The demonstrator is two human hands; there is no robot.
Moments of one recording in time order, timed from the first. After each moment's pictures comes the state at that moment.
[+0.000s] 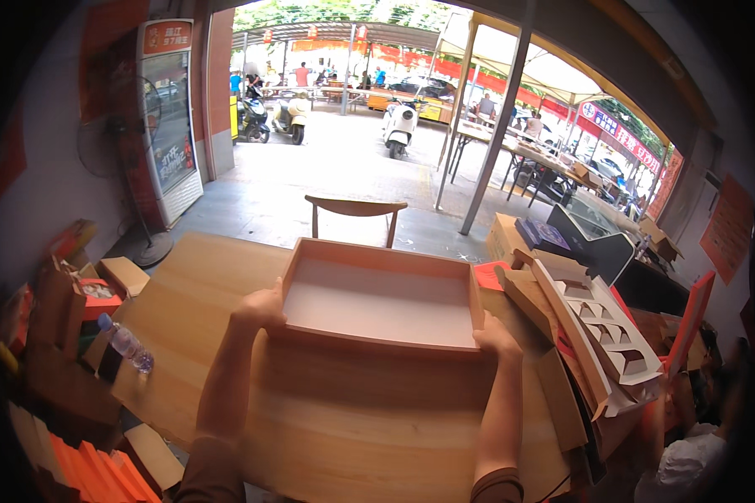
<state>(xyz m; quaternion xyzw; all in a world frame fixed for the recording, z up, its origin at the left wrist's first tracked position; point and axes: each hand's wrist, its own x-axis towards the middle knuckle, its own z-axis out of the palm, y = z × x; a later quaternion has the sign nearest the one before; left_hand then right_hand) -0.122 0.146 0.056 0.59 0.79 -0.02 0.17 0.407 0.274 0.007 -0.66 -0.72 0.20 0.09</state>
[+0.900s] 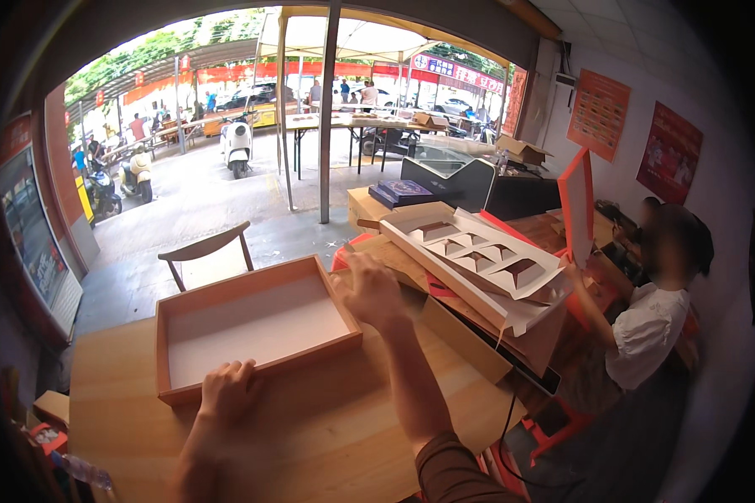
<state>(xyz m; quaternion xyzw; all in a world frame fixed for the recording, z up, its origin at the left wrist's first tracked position) 0.034 0.125 0.002 0.85 0.47 0.22 -0.06 0.387 0.185 0.123 -0.60 -0.71 -0.05 0.36</state>
